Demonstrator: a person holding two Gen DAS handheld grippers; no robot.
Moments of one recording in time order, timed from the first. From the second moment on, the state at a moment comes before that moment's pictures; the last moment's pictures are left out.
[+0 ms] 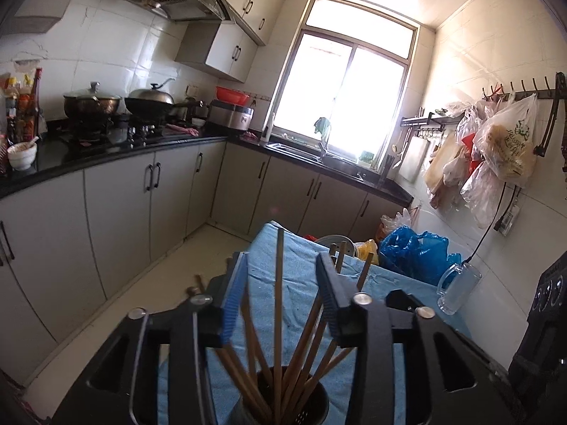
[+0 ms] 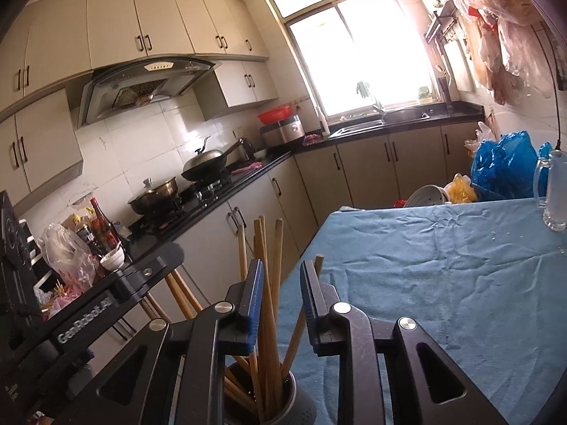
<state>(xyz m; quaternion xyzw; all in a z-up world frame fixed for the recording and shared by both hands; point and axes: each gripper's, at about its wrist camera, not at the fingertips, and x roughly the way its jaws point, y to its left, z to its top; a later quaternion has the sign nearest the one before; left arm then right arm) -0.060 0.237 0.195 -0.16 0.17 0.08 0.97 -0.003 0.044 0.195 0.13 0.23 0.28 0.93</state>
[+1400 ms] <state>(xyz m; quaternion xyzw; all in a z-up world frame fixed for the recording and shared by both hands) -0.195 0.162 0.167 -0.04 0.18 0.20 0.96 -0.113 -0.029 0.142 0.09 0.29 0.18 0.94</state>
